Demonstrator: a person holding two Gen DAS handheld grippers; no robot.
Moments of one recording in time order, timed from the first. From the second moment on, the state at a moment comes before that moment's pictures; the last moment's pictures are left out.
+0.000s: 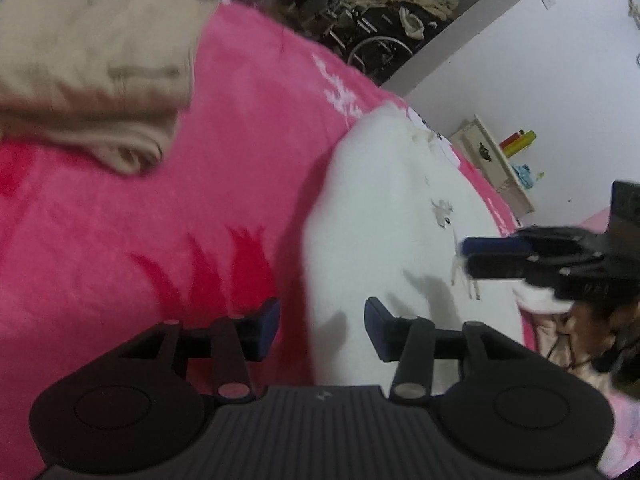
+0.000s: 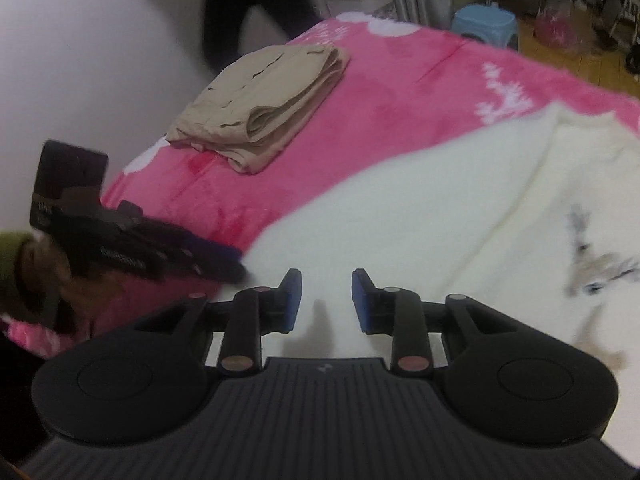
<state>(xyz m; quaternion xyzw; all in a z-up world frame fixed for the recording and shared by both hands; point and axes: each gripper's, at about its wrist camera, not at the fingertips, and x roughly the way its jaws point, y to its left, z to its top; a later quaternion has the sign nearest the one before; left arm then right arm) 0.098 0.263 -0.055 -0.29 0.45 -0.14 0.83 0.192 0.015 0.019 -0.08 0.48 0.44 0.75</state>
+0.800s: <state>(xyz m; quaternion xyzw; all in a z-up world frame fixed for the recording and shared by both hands) 0.059 0.190 -0.006 -0.09 0.34 -0.26 0.90 0.196 0.069 -0.009 -0.13 0.54 0.40 0.73</state>
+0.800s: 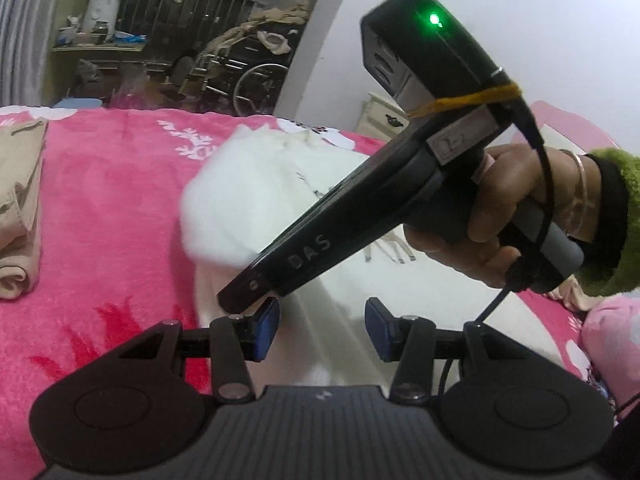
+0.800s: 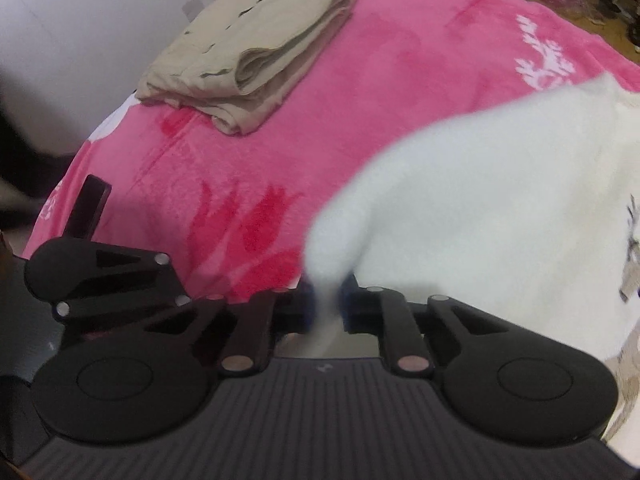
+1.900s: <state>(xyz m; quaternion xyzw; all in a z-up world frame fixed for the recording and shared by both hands) 0.146 0.234 -0.069 -0.10 0.33 -0.12 0.93 0.196 0.003 0.011 -0.01 0.53 0.42 0.74</state>
